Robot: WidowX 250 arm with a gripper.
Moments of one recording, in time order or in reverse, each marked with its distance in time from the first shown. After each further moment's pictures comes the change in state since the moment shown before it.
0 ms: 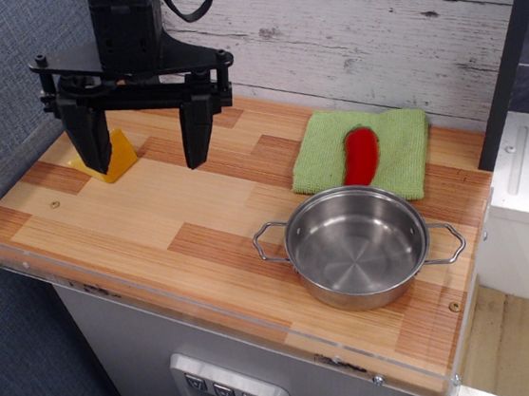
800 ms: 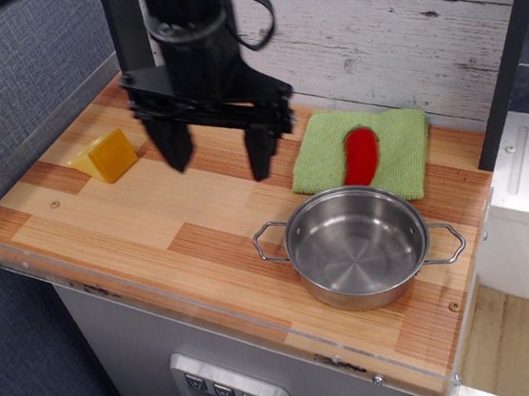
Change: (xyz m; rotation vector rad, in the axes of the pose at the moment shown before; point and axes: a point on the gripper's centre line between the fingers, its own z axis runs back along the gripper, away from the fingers) arm 0.016 -0.050 -0.024 -0.157 -0.168 -0.369
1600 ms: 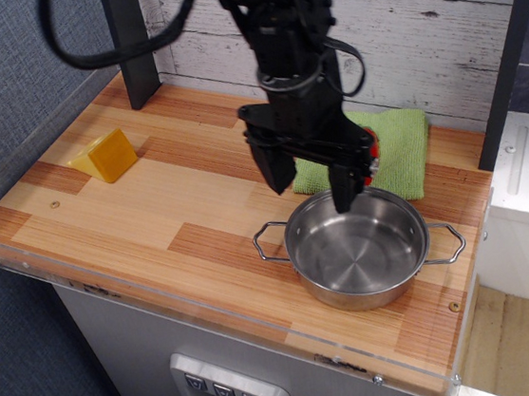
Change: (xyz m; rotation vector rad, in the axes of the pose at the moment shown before) arm 0.026 -0.049 -0.064 -0.123 0.055 -0.276
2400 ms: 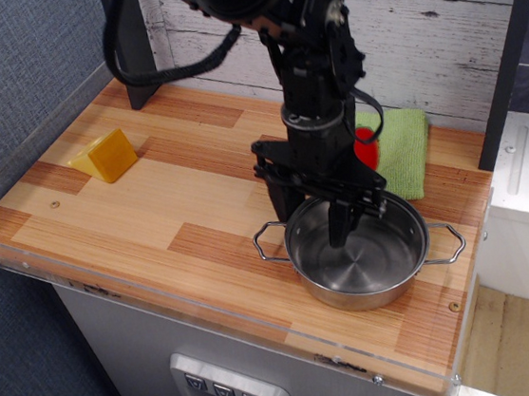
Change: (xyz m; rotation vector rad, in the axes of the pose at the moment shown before) arm -0.012 -0.003 -0.032 0.061 0.115 0.039
